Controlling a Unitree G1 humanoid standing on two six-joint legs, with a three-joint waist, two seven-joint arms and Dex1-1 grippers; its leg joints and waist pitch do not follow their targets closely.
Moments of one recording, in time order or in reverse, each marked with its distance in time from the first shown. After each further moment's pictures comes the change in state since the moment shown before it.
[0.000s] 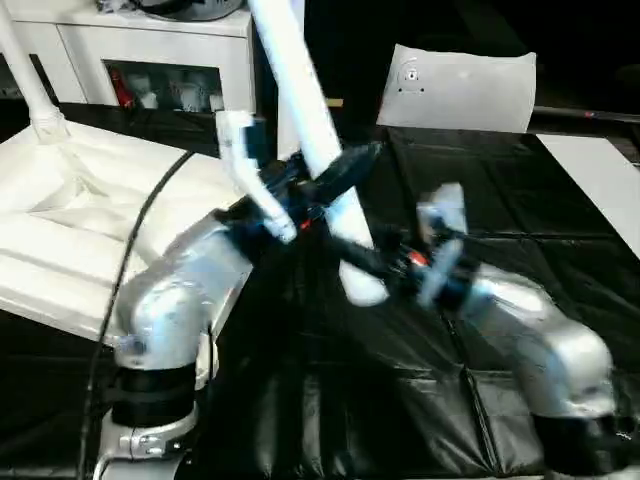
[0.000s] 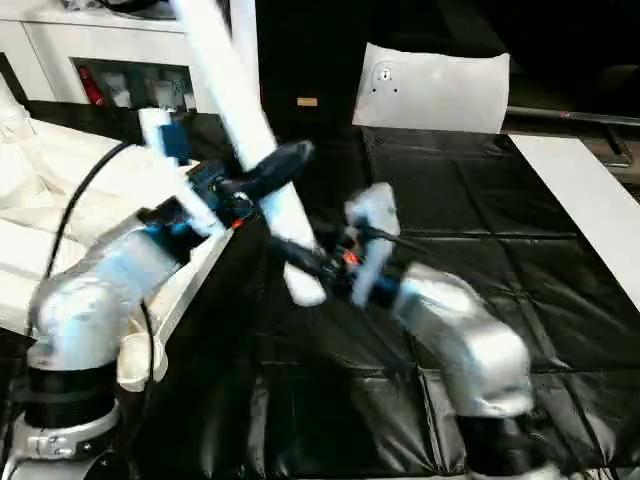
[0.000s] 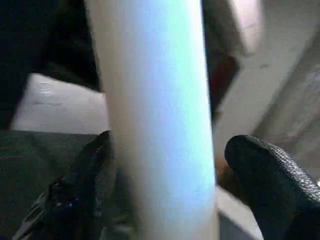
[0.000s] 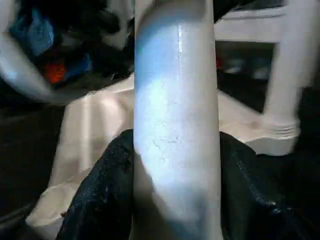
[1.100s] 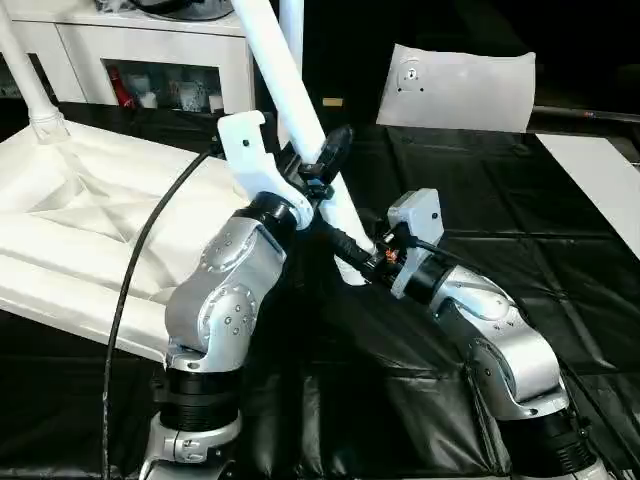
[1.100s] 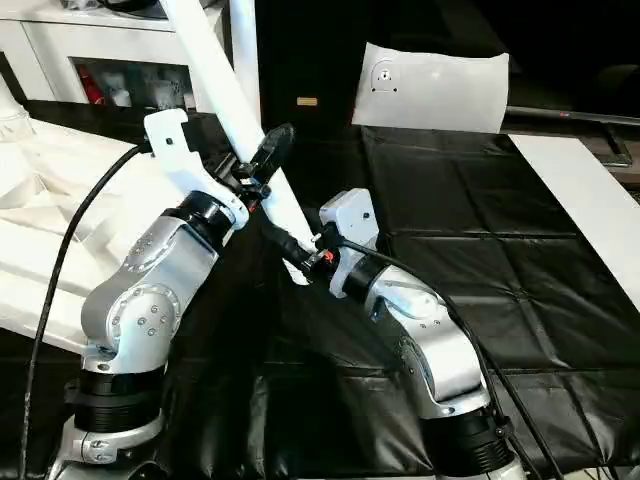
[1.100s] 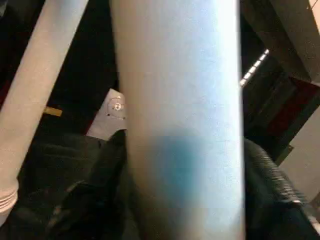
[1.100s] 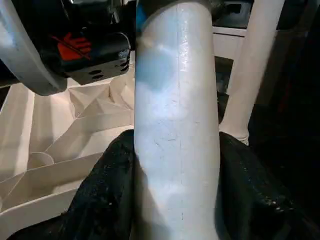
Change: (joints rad) left arm 0.000 -0.164 -0.017 0.040 0.180 -0.146 0.264; right arm 0.005 0.058 0.089 0.088 -0.203 -0.214 -0.100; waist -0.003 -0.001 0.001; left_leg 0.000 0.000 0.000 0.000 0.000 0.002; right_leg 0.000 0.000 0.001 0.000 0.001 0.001
